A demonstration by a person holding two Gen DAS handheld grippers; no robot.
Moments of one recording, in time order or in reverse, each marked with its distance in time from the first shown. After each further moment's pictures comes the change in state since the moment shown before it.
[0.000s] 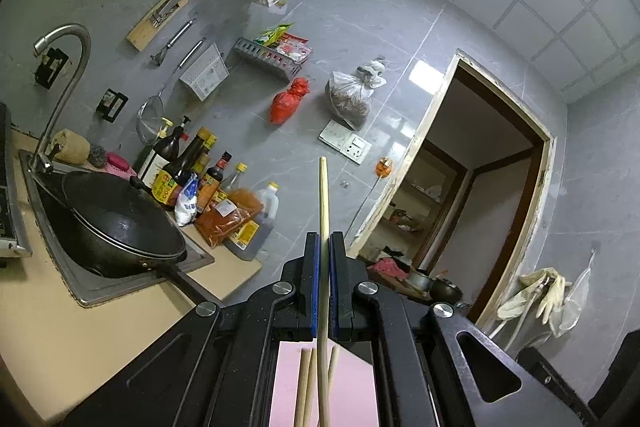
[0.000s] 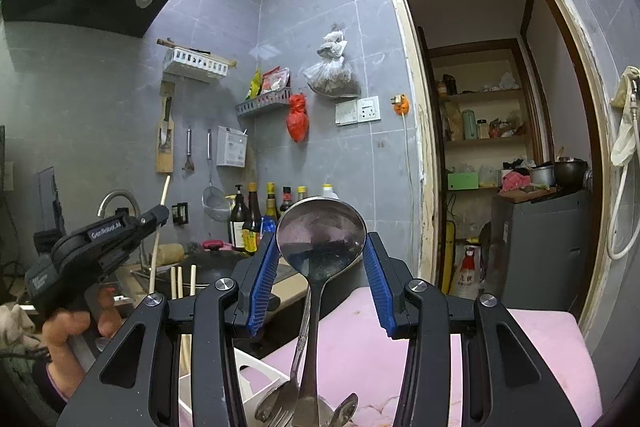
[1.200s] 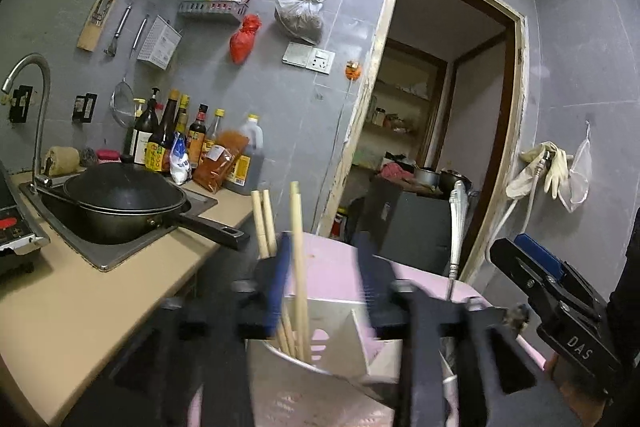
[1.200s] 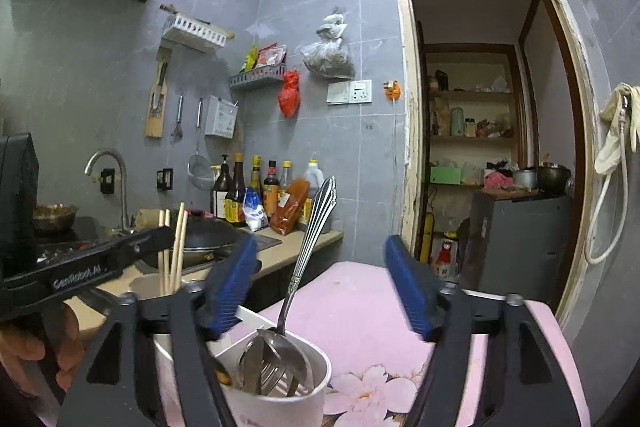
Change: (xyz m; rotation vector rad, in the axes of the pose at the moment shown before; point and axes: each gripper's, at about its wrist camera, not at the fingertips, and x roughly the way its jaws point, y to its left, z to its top) left arm -0.021 -0.052 -0.070 0.265 0.298 -0.011; right arm -0.013 0.013 -0.029 -0.077 0.059 -0.073
